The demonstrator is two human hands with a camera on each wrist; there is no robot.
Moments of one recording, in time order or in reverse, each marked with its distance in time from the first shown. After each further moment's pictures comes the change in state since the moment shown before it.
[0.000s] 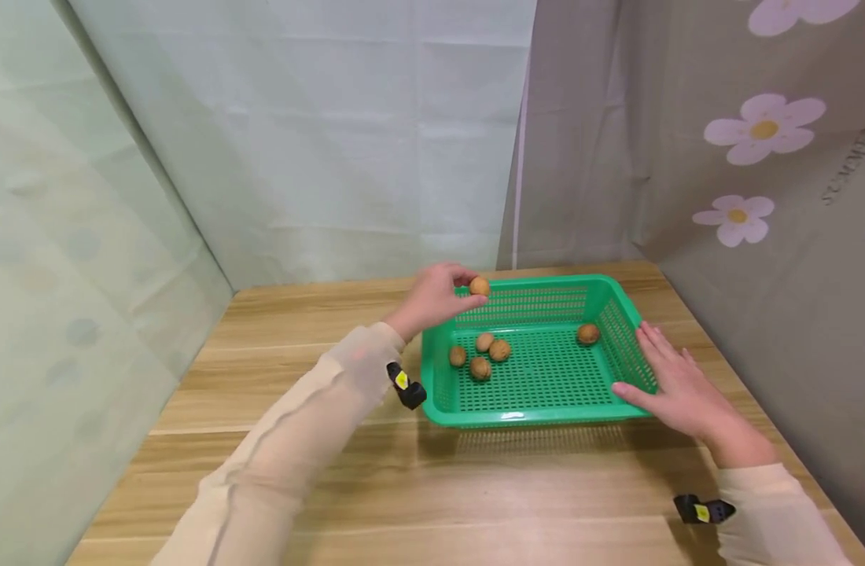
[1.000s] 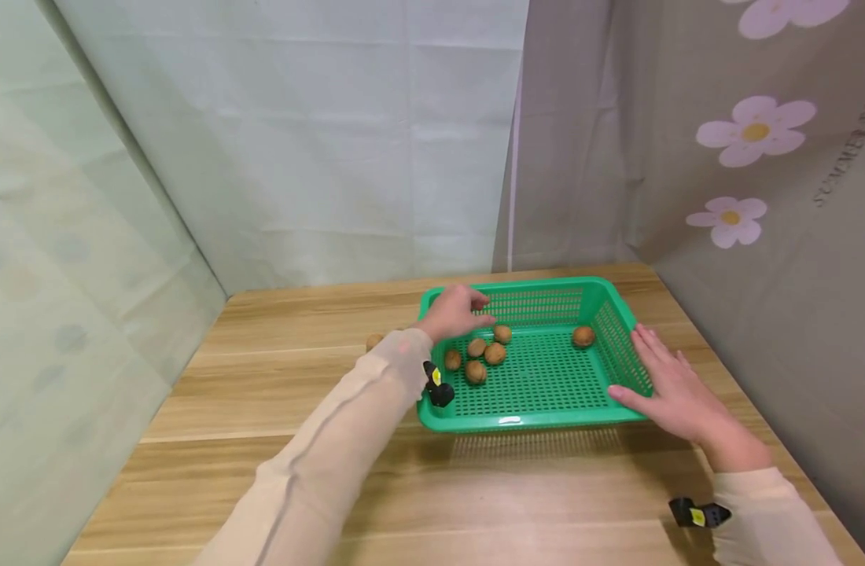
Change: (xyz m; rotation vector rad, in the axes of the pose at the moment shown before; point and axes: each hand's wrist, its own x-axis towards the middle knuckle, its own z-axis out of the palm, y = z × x) left_hand 0.020 -0.025 0.057 0.040 -0.140 -0.063; right_hand -0.002 -0.004 0.002 0.011 0.007 -0.004
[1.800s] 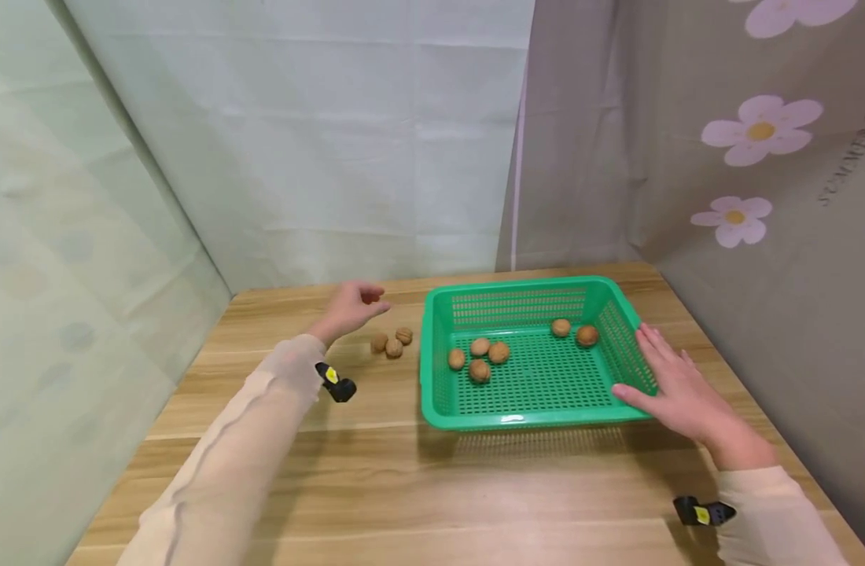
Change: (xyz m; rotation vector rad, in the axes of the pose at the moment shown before) left_hand -0.072 -0.126 -0.083 -0.181 0.182 -0.174; right_hand 0.002 0.006 -0.003 0.008 -0.005 -0.013
